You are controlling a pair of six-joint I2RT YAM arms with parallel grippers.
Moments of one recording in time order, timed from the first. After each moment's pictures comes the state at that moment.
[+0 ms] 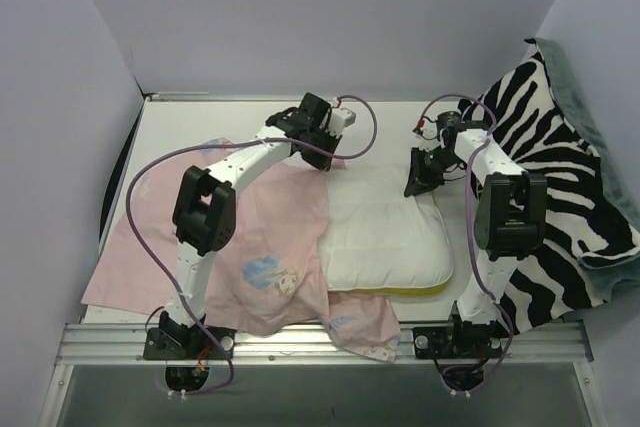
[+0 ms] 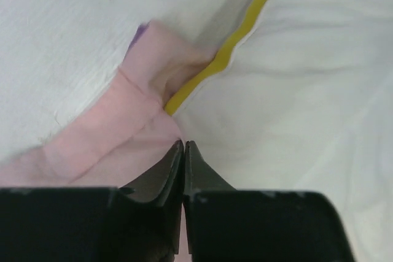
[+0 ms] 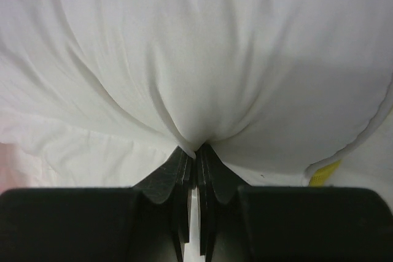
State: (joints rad) left arm -0.61 2.16 1.90 -0.70 0.18 0.03; right arm 0.03 1.91 1.44 -0.91 -0.42 0.00
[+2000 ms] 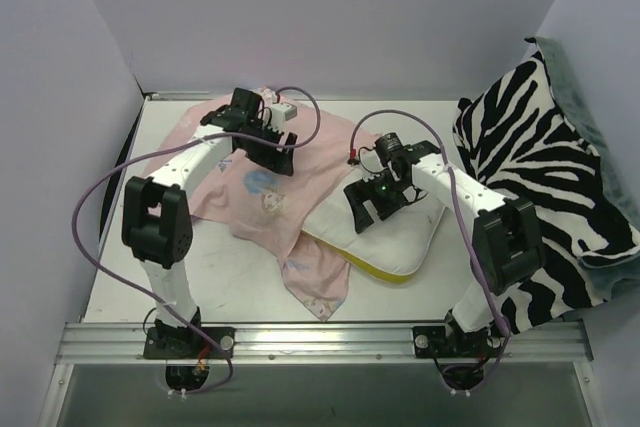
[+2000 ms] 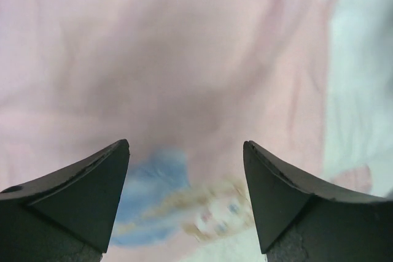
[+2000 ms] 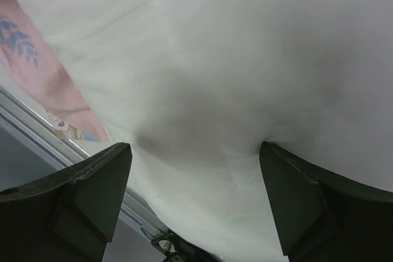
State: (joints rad) left arm -0.34 1.95 1.66 -0.74 0.39 0.12; right arm 0.44 1.70 1.25 -0.90 -0.37 -0.15
